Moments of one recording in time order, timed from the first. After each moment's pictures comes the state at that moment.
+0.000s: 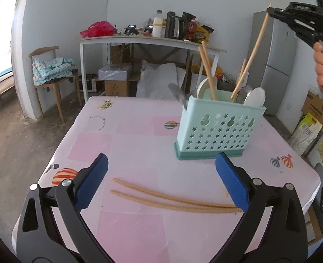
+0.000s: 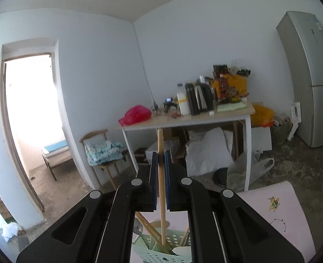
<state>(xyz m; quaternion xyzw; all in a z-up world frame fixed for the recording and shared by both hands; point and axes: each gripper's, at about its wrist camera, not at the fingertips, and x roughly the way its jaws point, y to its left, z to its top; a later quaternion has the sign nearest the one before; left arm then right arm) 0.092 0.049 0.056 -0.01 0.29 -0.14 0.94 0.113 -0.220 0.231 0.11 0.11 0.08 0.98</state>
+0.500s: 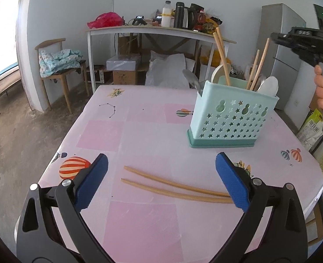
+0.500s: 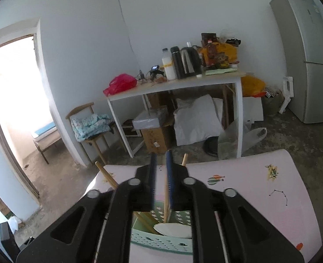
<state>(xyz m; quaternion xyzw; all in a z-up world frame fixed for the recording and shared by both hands) 0.095 0.060 0.042 -0.01 0.32 -0.12 0.94 0.140 -0.231 0.178 0.13 0.20 0.05 0.97</state>
